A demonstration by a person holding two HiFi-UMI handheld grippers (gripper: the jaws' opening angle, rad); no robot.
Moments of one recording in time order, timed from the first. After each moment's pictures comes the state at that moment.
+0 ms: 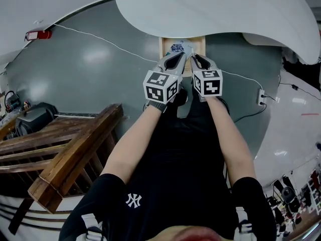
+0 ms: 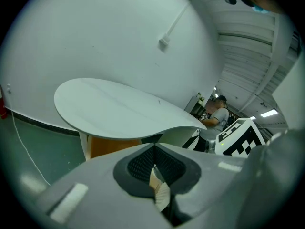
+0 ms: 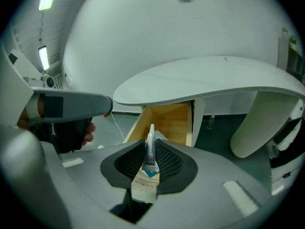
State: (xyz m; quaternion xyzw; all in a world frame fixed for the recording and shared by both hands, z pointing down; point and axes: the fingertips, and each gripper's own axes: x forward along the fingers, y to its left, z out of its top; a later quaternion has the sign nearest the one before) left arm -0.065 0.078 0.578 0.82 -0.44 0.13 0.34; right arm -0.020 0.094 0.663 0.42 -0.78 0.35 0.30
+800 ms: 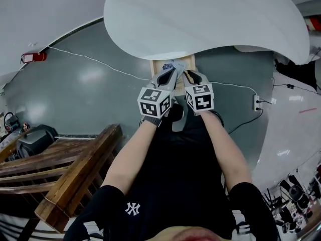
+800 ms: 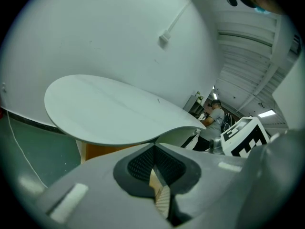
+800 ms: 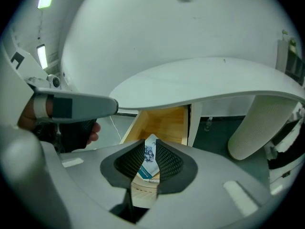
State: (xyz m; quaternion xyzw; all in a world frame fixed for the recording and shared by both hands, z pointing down) left arm -0.062 0.060 0.589 0.83 -0.42 0.13 0.34; right arm -0.016 0.082 0.665 0.43 -0.78 0.34 0.30
